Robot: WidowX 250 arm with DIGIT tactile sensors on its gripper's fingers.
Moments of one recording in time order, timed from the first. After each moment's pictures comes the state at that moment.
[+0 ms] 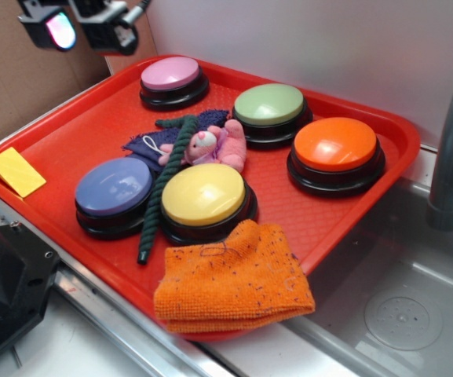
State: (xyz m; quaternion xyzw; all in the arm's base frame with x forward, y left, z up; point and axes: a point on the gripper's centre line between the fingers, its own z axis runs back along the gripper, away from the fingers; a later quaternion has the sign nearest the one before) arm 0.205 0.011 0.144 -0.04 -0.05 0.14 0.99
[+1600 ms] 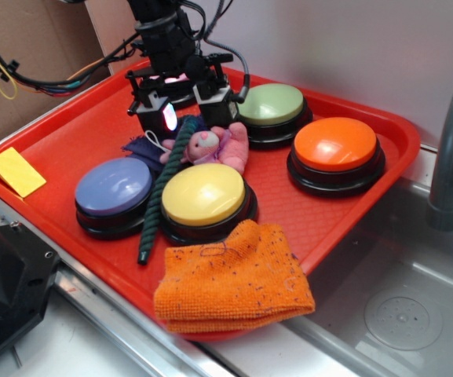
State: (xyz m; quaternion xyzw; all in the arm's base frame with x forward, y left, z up) arm 0.265 -0.012 0.041 -0.09 0.00 0.27 0.96
